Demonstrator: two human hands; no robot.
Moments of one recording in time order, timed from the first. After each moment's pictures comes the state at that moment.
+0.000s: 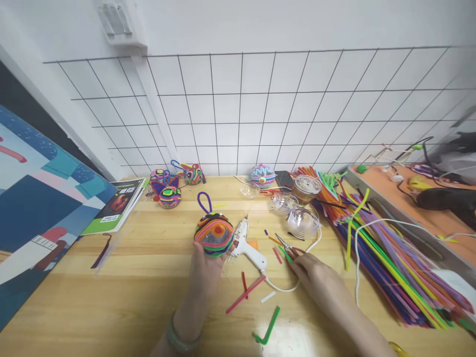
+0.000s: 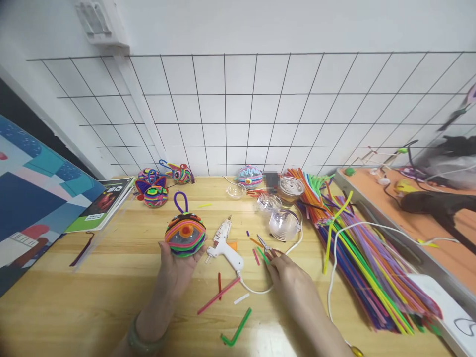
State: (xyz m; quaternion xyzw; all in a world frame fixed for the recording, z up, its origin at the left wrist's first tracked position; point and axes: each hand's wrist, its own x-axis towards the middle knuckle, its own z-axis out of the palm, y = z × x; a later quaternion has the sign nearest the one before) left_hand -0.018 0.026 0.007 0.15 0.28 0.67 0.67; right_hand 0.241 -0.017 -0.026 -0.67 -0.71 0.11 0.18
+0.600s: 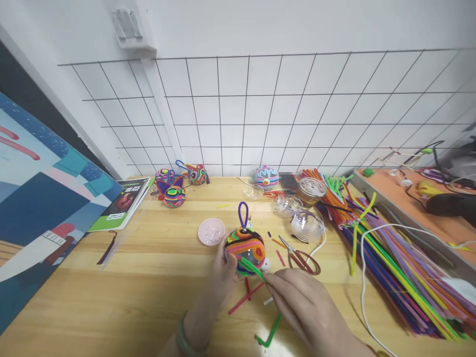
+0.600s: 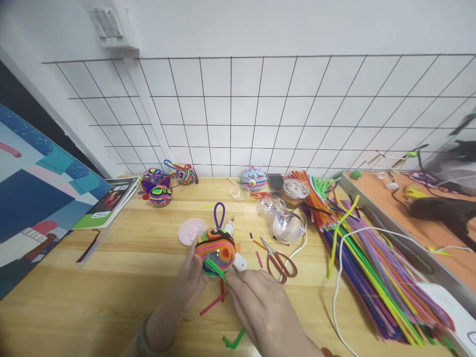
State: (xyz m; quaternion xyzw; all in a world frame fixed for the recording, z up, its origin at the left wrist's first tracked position) left_hand -0.002 0.009 -0.012 0.30 0.29 0.57 0.71; right_hand 0.166 -0.043 0.054 -0.37 -0.85 -0.03 0.37
